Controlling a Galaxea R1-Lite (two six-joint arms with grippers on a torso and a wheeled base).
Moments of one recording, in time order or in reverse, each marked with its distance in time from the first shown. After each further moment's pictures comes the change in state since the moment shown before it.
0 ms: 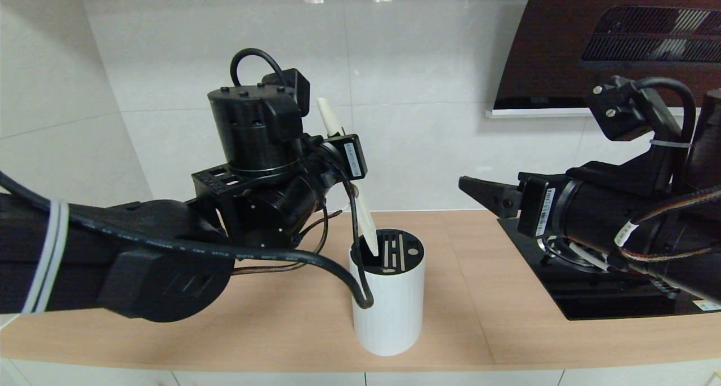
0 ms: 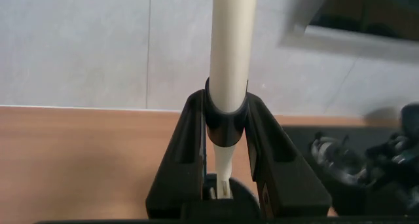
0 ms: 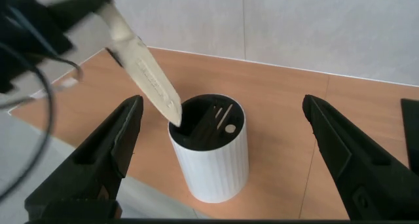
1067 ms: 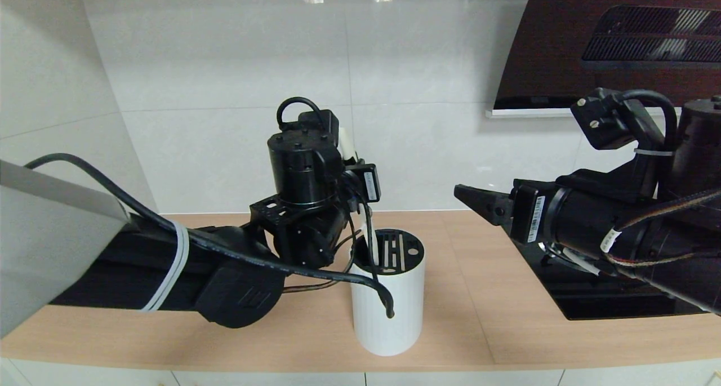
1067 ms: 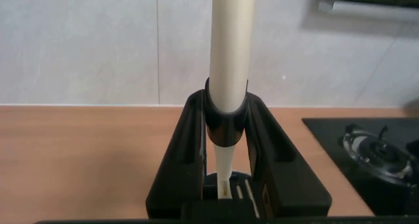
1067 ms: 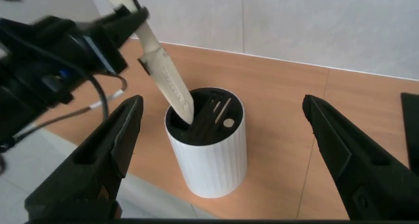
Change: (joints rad) left arm 0.001 0.145 0.024 -0.146 0.043 0.056; right arm 0.000 0.019 0.007 0.000 0.000 0.000
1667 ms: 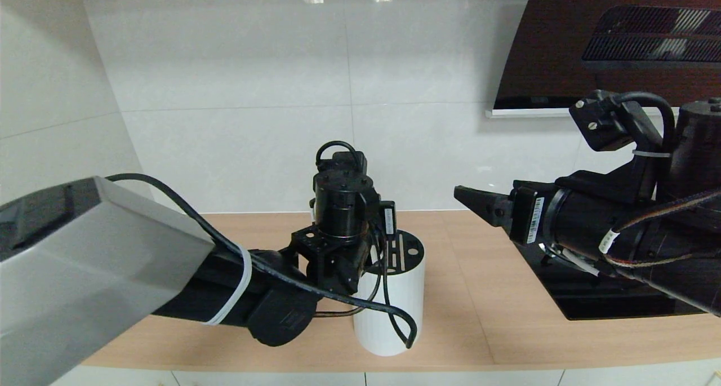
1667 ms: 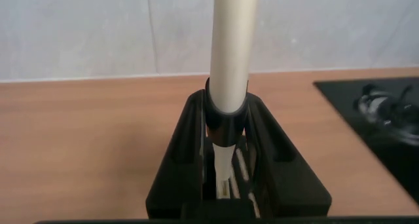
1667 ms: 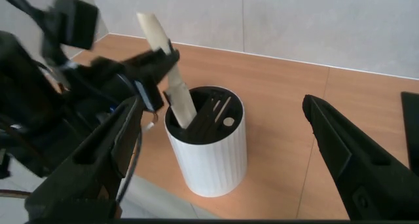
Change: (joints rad) left arm -0.040 0.117 0.018 0.001 0.029 -0.009; right arm 0.000 0.002 0.003 0.000 0.000 0.000
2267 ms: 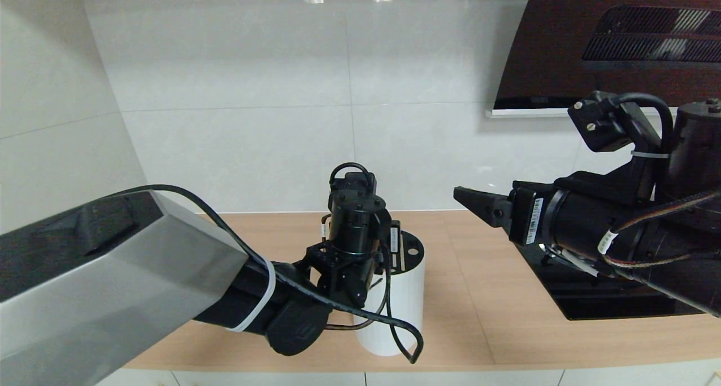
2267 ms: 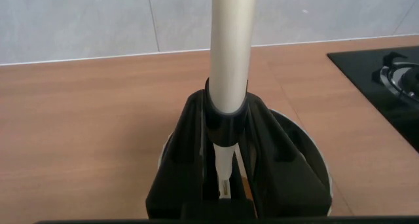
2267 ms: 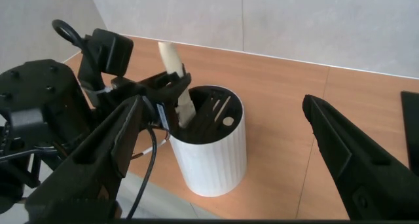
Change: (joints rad) left arm -0.010 0.059 0.014 0.002 0.004 -0.002; right arm 0.000 0.001 0.000 0.000 0.000 0.000
